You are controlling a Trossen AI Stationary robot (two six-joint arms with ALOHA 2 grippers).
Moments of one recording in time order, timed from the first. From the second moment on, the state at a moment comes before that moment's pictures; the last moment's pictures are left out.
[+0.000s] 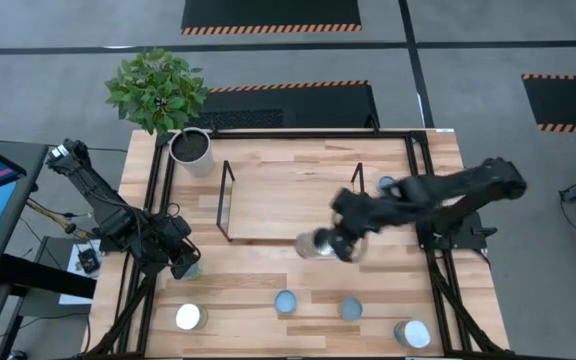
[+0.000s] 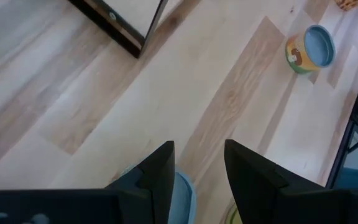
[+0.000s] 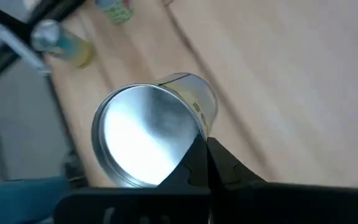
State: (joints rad) left arm -0.80 0.82 0.65 -0.92 -0.40 -1.42; right arm 0.25 1.49 1.56 -0.99 0.15 0.81
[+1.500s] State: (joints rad) left arm -0.80 0.82 0.65 -0.92 -0.49 -1.40; right arm -0.16 2.01 1.92 -1.15 -0.05 0.38
